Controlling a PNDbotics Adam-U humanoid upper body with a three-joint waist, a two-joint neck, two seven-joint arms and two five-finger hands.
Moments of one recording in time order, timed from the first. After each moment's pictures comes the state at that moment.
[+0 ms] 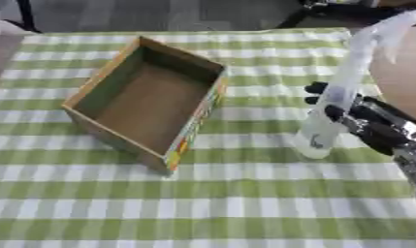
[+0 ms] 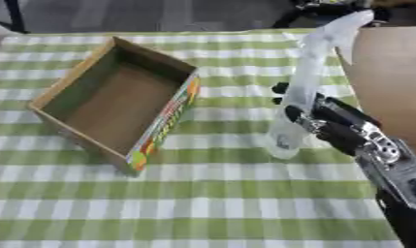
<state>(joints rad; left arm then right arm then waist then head) -0.07 0.33 0.16 -1.92 0.25 -0.05 0.03 -0.10 -0.62 -0.12 -1.72 -0.33 -0.09 0.48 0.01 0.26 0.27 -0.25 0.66</state>
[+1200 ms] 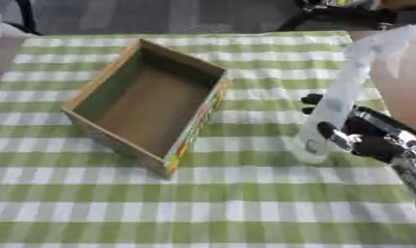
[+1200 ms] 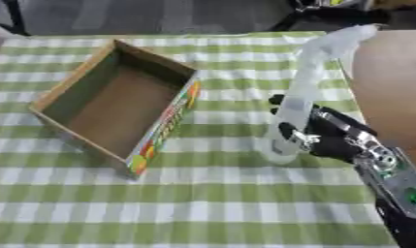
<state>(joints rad) -0.07 0.33 0.16 -1.92 0.25 -0.06 0.02 -0.09 -0.62 -0.11 -1.72 -0.26 -0.10 0.49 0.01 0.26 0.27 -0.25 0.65</state>
